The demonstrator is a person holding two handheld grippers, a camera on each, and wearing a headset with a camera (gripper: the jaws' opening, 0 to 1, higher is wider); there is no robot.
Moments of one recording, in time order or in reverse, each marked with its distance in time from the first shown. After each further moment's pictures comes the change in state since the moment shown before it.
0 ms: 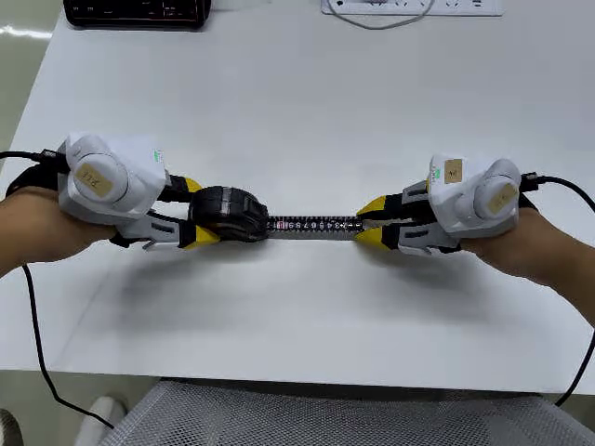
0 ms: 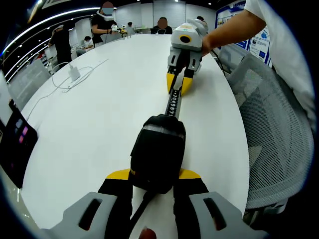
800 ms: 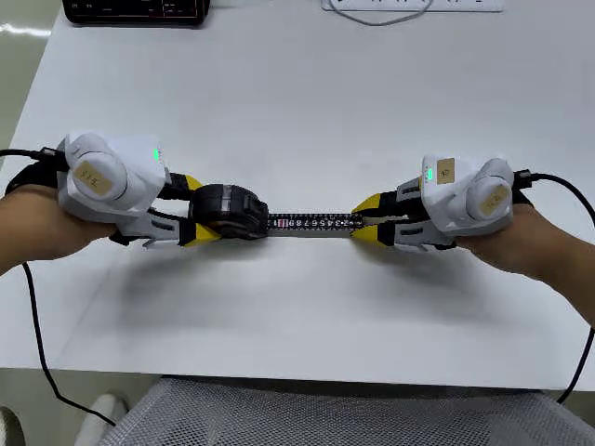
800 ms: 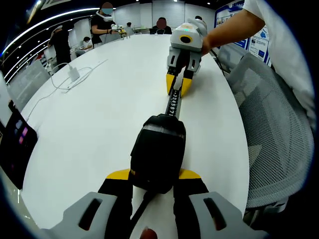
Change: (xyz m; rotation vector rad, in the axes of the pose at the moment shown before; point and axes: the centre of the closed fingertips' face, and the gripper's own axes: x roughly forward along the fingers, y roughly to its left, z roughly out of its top) left arm 0.000 0.000 0.000 0.008 -0.002 -0.005; right arm 0.002 0.006 0.001 -0.046 0.008 0.006
